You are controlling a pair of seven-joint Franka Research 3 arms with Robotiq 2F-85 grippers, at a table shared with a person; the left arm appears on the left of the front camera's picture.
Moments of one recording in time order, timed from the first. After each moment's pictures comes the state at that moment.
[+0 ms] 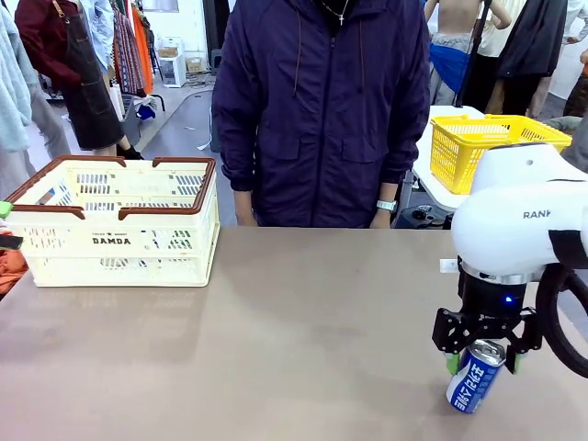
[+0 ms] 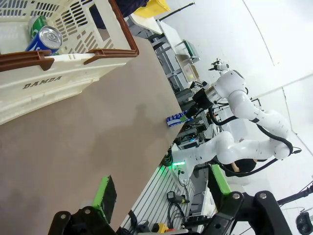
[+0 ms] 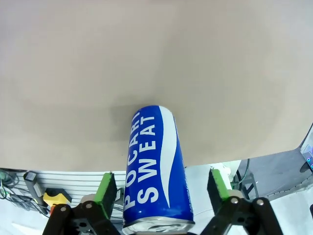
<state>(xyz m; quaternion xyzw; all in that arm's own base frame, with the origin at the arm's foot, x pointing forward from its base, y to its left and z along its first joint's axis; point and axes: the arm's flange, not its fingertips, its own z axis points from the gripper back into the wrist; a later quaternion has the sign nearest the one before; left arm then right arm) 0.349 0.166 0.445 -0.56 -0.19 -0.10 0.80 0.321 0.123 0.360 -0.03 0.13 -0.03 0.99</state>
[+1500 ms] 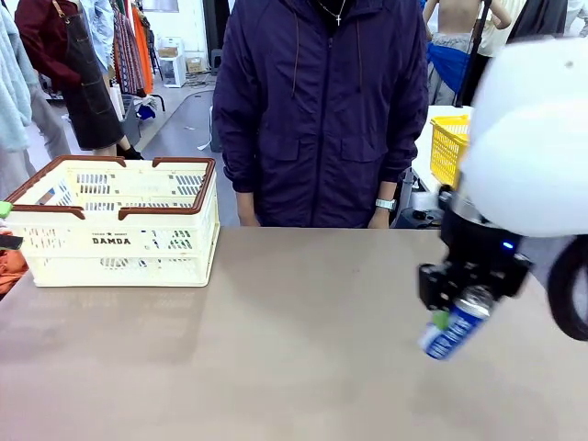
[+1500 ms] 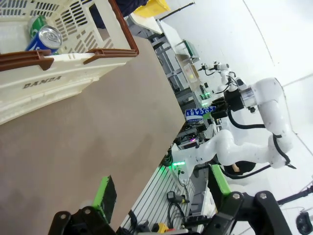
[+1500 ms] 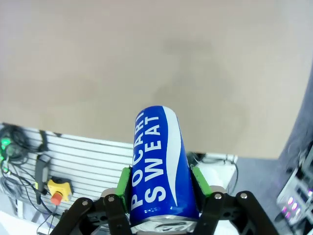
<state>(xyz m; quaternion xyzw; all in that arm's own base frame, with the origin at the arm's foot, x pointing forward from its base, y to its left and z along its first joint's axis) 0.349 0.166 0.445 -0.56 -0.19 -0.10 0.80 0.281 0.229 0.498 -0.02 0.00 0.10 0.99</state>
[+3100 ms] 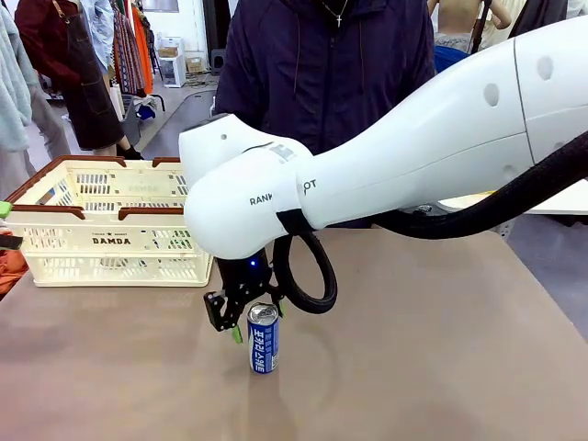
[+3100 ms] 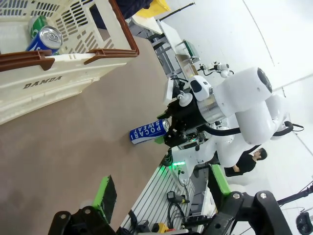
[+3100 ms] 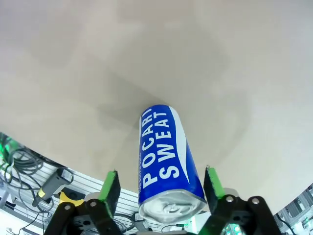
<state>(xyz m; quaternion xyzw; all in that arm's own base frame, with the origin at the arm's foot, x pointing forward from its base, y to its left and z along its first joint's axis) 0.349 0.166 0.445 -0.56 -0.19 -0.10 0.80 0.358 0.493 0.386 -0.07 0.07 0.28 0.95</state>
